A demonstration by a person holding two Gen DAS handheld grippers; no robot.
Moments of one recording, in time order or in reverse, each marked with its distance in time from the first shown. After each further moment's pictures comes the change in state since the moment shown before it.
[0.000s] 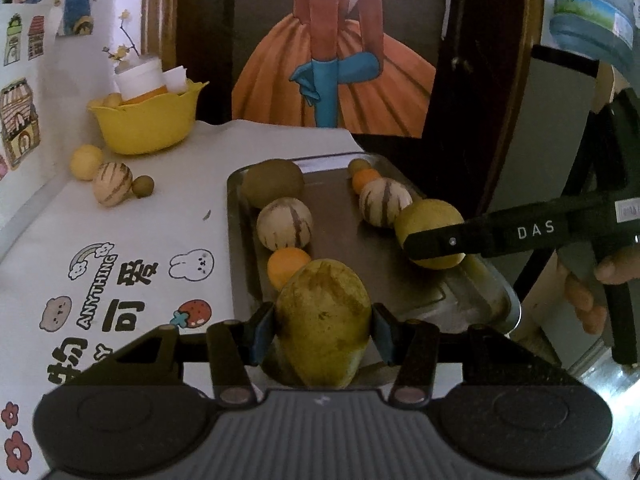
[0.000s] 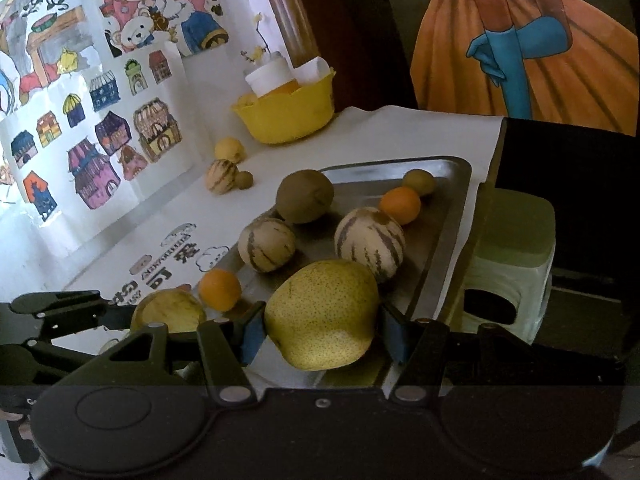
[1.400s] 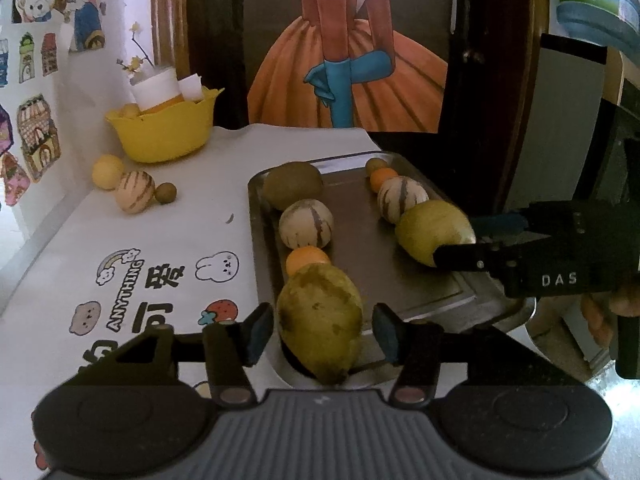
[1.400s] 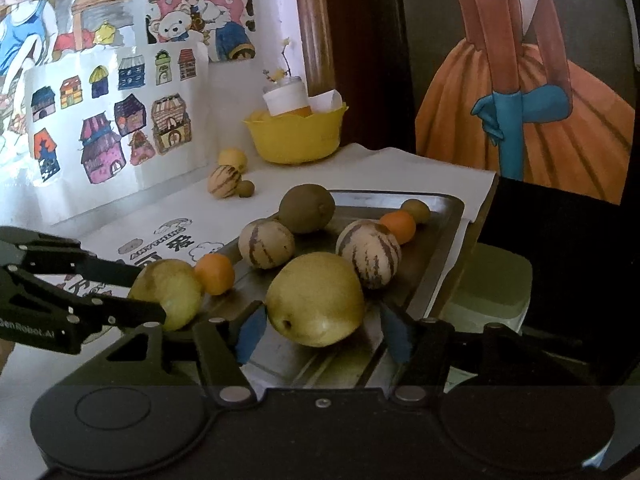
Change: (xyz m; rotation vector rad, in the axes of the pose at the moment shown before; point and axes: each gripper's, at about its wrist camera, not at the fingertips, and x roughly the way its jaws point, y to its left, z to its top) left arm -0.012 -0.003 0.000 0.029 -0.001 0.076; right arm -0.016 0.016 -0.031 -0.180 -0.139 -0.077
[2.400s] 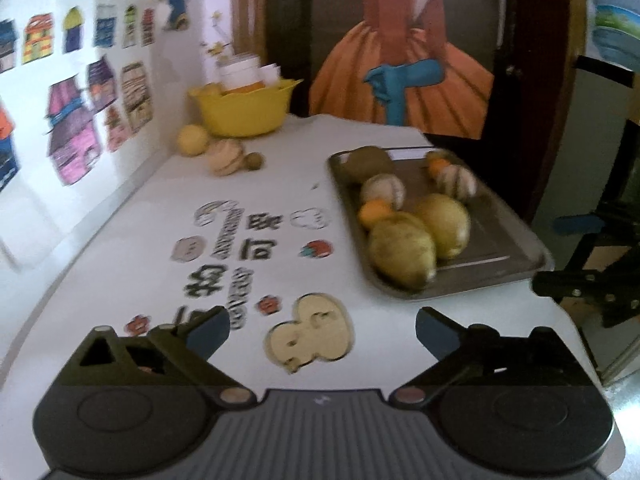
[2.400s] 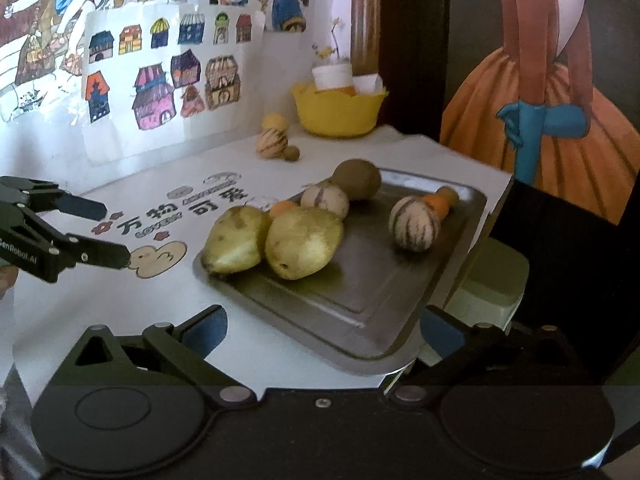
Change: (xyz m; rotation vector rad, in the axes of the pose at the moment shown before) left arm -0.072 0.049 -0.040 -0.110 0.018 0.111; right arm -0.049 0.055 -0.009 -0.124 0.116 -0.002
